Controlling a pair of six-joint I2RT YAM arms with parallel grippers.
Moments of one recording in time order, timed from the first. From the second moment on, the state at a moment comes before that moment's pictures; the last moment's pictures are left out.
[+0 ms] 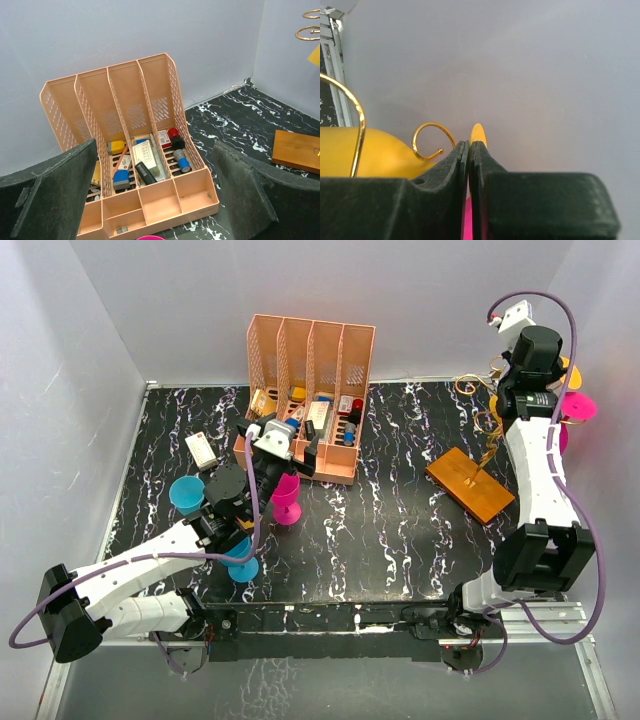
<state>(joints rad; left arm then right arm) -0.94 1.08 0.85 0.47 -0.46 0.26 -0.14 1.52 1.61 -0.26 0.52 -0.85</state>
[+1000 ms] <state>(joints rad) -0.94 1.08 0.85 0.47 -0.46 0.27 -0.08 1.64 1.78 -0.27 0.49 -0.76</state>
